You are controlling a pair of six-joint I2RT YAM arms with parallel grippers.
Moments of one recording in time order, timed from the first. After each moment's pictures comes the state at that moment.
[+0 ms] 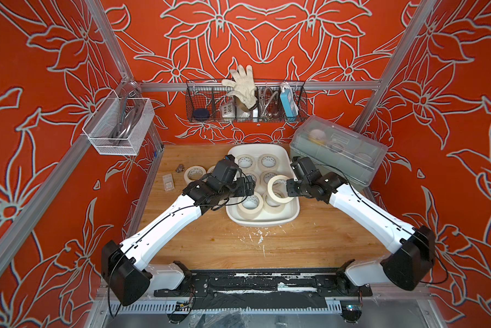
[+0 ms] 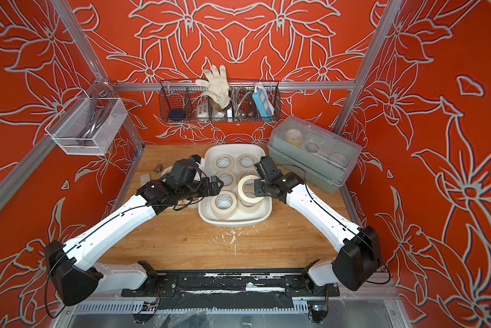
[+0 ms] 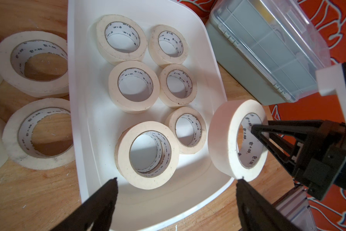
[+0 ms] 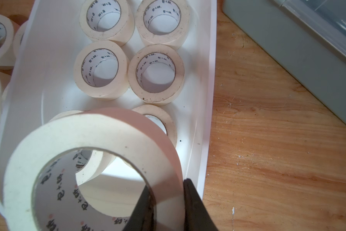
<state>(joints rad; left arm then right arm) -0.61 1.29 1.25 -0.65 -0.01 -0.61 0.63 1.40 1.27 -0.83 0.20 0.39</state>
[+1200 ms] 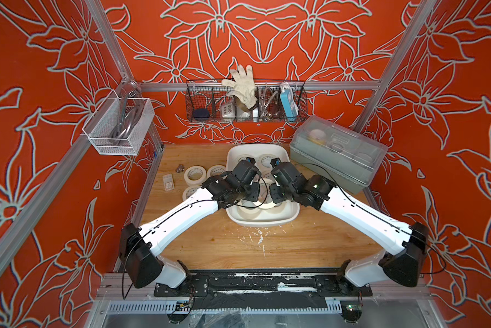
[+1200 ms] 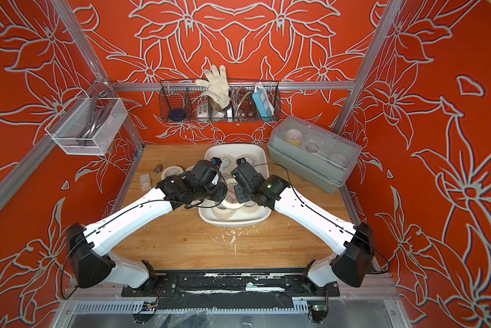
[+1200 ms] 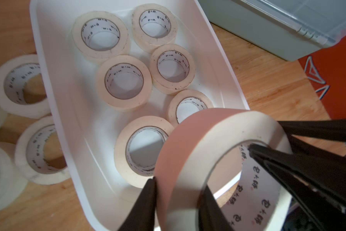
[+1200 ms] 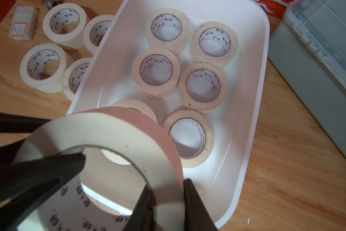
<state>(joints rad) -0.73 1.45 1.38 -0.77 -0.12 -0.45 0.88 1.45 1.41 -0.86 0.30 0.37</state>
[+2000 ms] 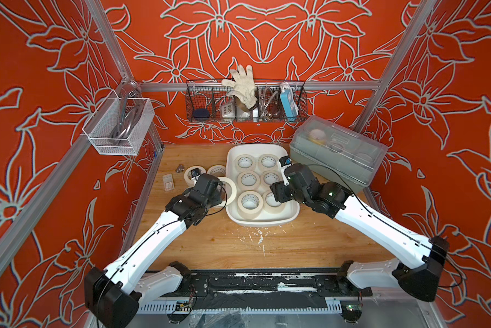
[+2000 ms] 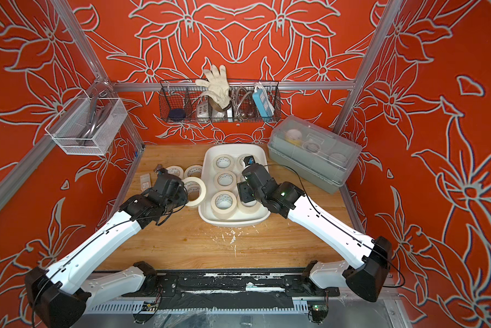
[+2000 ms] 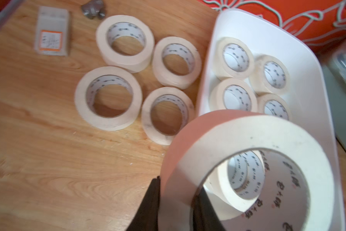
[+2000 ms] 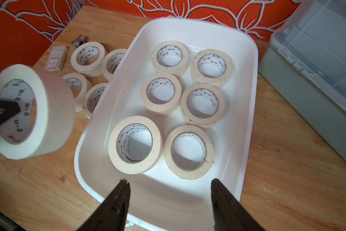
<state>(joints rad) -0.42 1.04 0.93 -0.75 -0.34 -0.80 0.83 1.31 1.28 -0.73 0.26 0.35</state>
